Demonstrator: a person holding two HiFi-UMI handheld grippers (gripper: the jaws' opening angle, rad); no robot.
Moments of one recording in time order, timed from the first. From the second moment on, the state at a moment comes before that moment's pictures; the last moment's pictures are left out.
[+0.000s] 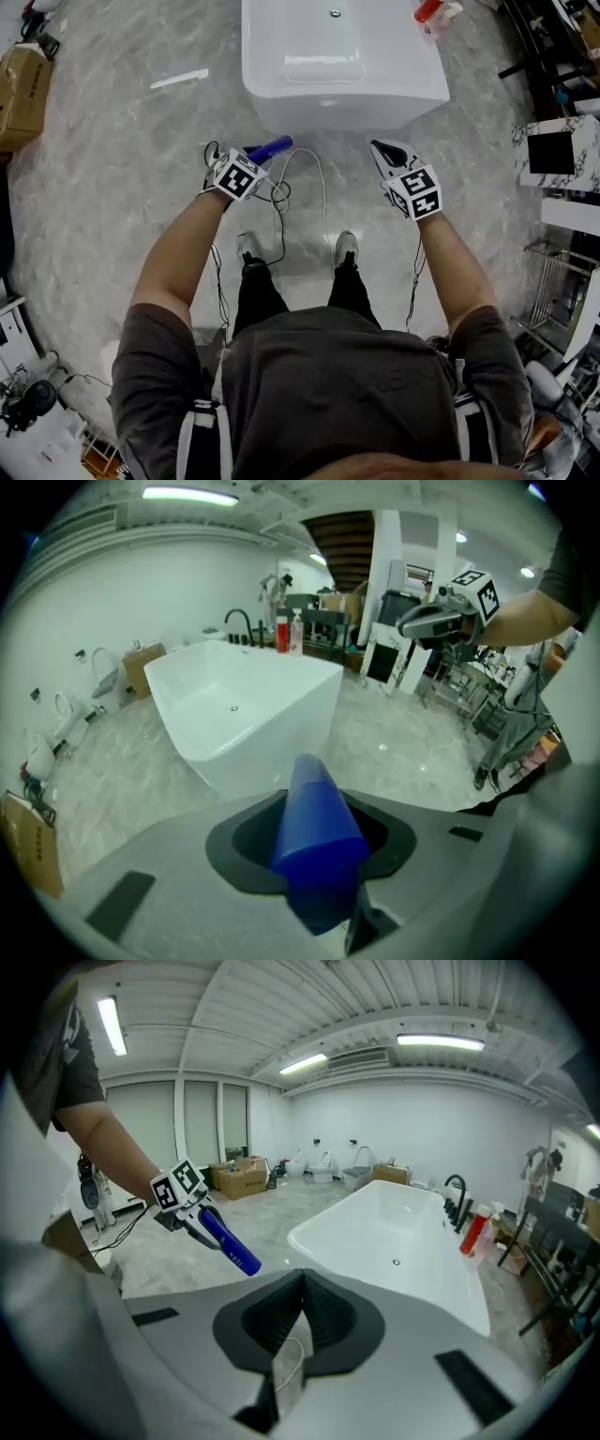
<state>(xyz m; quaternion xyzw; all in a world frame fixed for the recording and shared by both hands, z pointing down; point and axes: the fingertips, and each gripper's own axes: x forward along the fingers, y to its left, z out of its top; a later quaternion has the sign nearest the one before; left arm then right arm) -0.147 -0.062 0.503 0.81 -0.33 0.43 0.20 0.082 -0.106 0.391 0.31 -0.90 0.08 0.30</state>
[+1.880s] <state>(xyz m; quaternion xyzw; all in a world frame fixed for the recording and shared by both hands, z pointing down) -0.144 -0.132 1.117 0.68 -0.13 0.71 0.11 0.080 -0.152 0.924 0.28 -0.86 0.16 0.39</state>
